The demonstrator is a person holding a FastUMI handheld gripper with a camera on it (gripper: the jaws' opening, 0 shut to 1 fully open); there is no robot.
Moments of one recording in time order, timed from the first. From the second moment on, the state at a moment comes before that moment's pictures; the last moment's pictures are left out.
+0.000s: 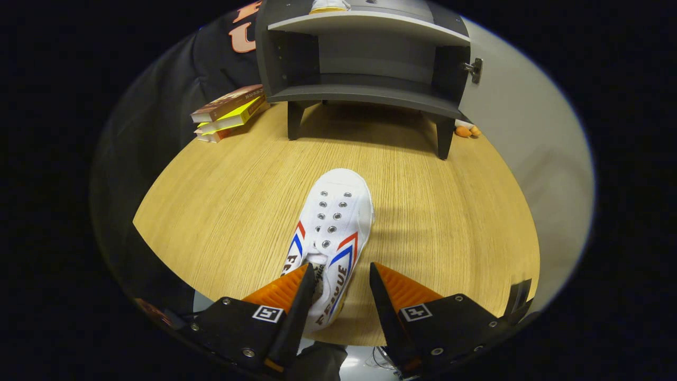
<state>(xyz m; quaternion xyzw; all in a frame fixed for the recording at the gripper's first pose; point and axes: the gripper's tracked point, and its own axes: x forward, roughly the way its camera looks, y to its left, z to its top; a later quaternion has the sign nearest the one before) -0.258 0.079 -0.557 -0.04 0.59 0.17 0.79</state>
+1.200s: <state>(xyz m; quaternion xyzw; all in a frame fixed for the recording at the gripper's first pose) -0.246 0.079 -0.581 0.02 0.62 0.10 0.78</state>
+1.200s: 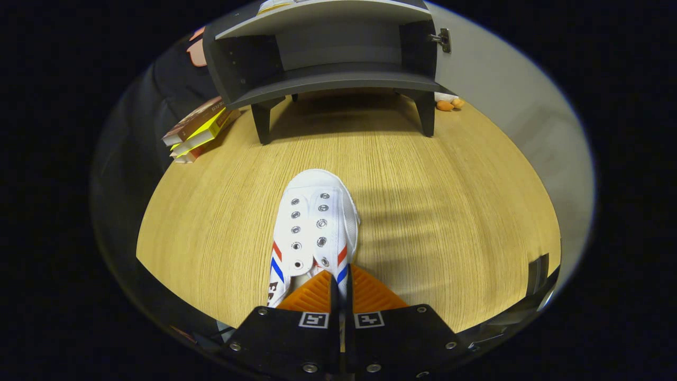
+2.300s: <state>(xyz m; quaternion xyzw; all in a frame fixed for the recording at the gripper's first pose) -0.122 0.070 -0.400 0.04 0.52 0.07 0.85</state>
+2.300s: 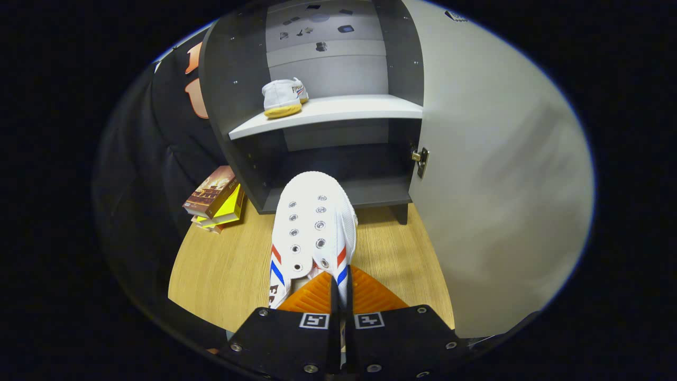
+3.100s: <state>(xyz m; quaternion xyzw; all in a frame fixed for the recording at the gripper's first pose) 0.004 0.074 -0.289 0.04 0.41 0.05 0.91</state>
